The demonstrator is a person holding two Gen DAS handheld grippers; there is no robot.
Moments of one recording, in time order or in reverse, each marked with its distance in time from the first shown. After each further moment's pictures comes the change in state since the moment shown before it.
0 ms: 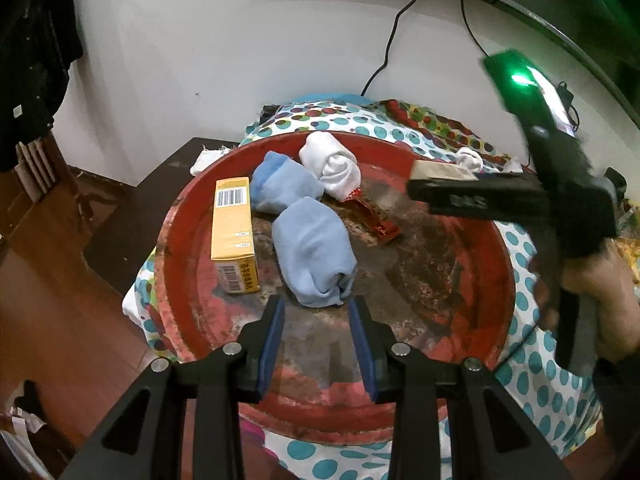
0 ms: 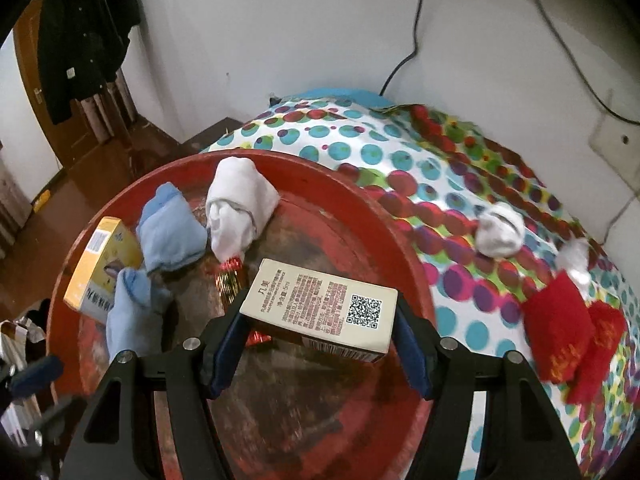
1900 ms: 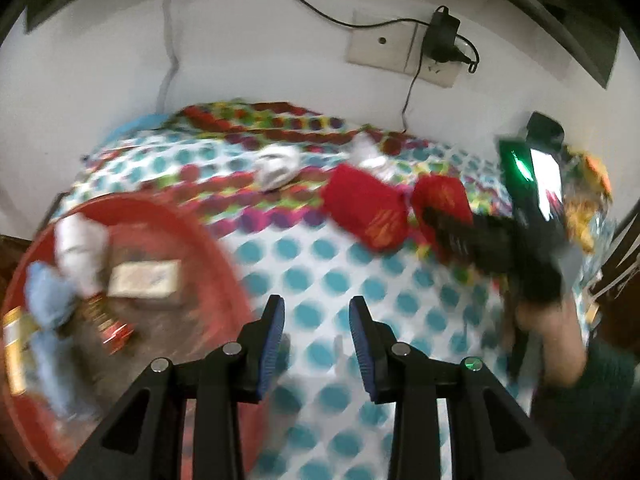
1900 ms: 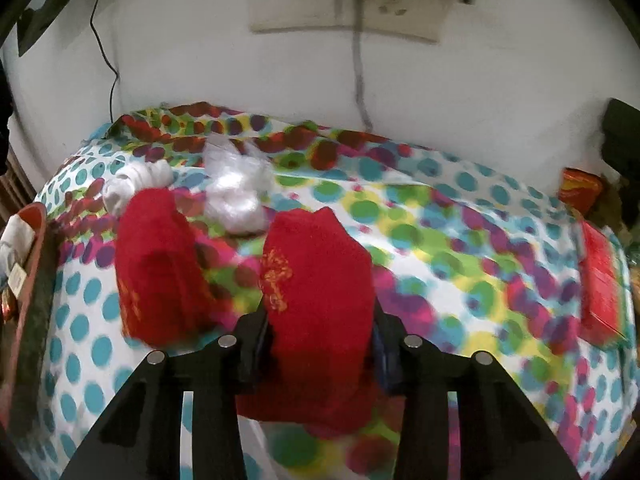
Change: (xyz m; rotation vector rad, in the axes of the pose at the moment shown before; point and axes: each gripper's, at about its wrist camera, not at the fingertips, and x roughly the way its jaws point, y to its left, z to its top) left arm 0.073 -0.221 0.071 0.229 0.102 -0.255; right arm -0.033 -0.276 -0.113 0.346 -0.069 -0.281
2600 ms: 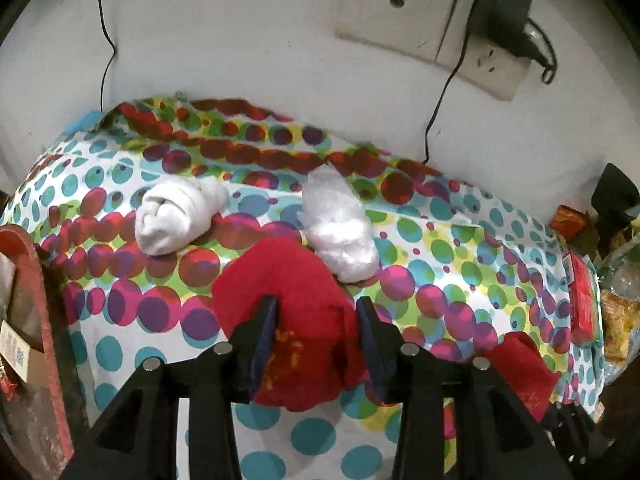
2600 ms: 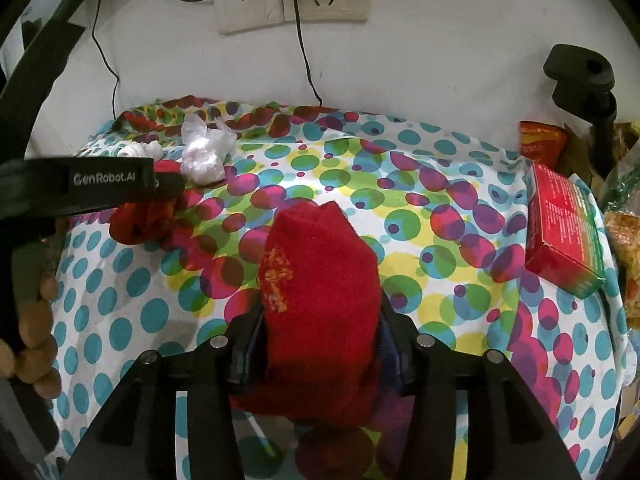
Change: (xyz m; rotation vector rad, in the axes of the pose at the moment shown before) left arm 0.121 -0.064 0.081 -0.146 -0.023 0.080; right arm -0.028 -0.047 -0.038 0.034 0.011 0.044
